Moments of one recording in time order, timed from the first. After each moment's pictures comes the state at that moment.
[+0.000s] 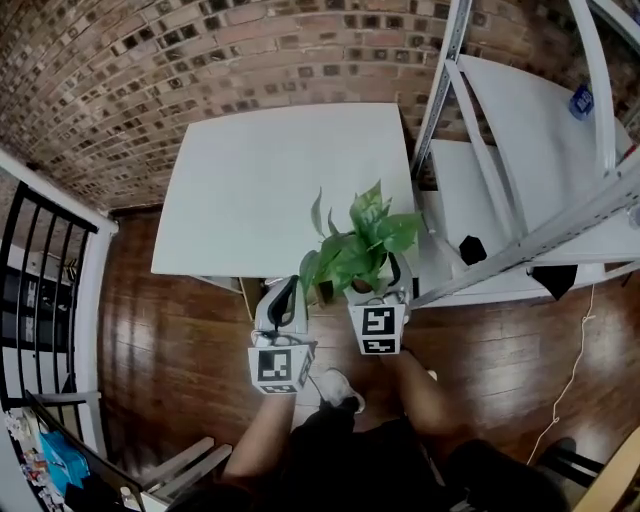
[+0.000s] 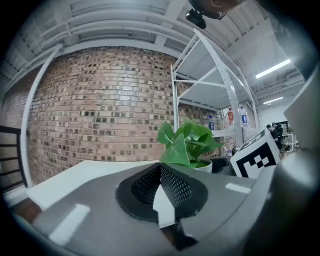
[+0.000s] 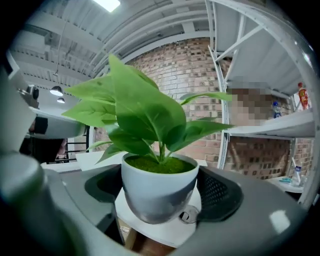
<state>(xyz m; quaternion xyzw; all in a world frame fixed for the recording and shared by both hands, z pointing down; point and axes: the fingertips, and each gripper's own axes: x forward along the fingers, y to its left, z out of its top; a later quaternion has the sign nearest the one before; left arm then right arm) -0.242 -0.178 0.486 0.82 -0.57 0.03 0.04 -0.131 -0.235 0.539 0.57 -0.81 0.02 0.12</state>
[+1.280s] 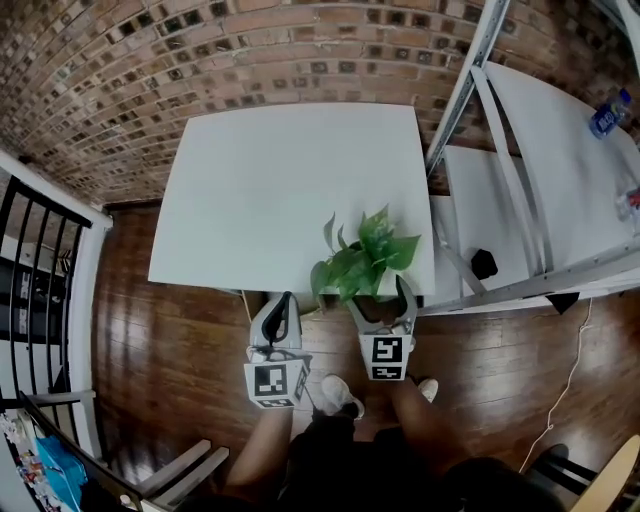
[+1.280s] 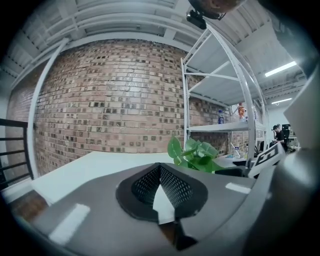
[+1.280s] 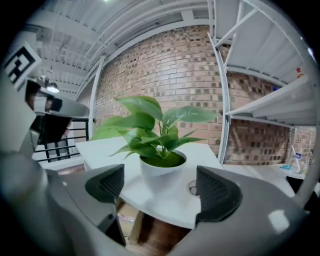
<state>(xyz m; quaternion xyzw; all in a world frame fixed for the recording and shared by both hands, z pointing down) -0.289 -0.199 0.532 0.80 -0.60 0.05 0.08 -0.136 -0.226 0.616 0.57 -0.80 0.06 0.15</state>
